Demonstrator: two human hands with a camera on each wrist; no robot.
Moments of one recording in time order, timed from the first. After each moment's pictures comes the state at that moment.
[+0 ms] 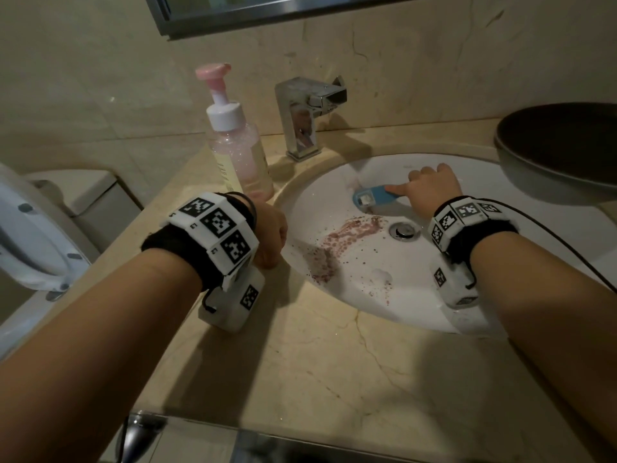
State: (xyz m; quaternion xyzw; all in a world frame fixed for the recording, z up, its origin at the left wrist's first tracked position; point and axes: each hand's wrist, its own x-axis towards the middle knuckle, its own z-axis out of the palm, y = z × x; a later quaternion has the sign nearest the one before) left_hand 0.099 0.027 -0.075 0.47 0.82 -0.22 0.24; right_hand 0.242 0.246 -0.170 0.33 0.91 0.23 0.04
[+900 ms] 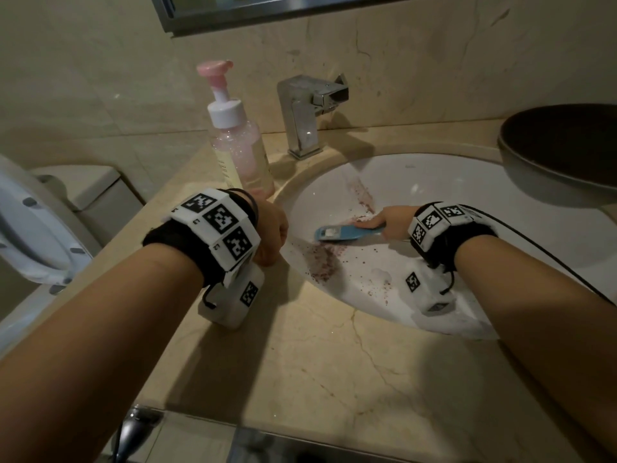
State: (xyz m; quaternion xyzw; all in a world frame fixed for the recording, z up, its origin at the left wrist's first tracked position) left_hand 0.102 0.028 -0.075 0.47 0.82 -0.22 0.25; right_hand 0.220 0.220 -0.182 0.22 0.96 -0.06 0.18
